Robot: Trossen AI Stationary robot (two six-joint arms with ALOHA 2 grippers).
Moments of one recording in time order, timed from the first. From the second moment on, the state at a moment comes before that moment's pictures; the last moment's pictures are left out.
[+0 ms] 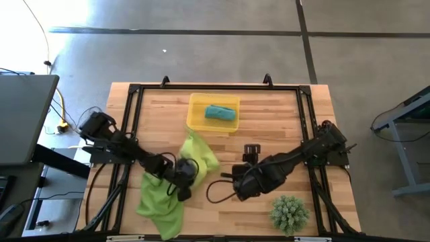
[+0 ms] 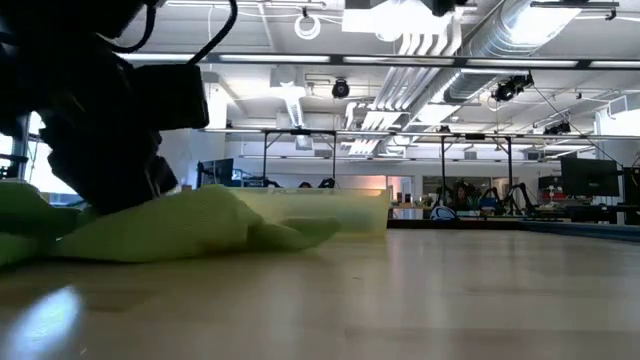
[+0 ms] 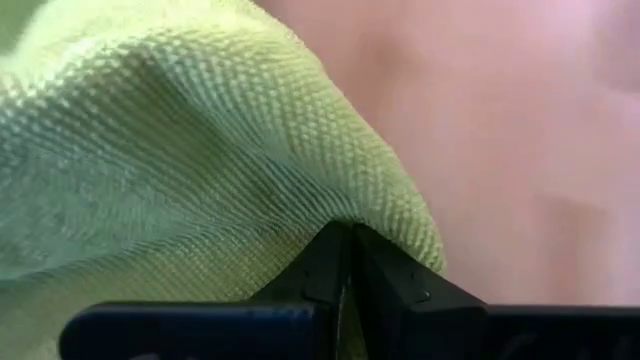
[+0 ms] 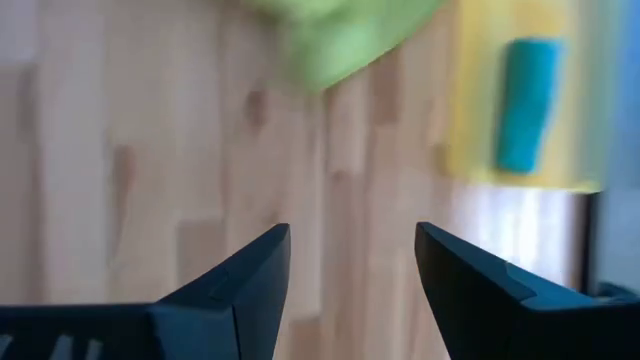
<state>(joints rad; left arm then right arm) -0.37 1.69 0.67 0.08 -0.16 -0.71 0.52 1.90 1.92 -1.46 0.46 0.42</state>
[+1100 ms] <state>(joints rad) -0.47 1.64 0.68 0.05 -0.26 -0.65 0.49 2.29 1.92 -1.28 0.47 0.33</state>
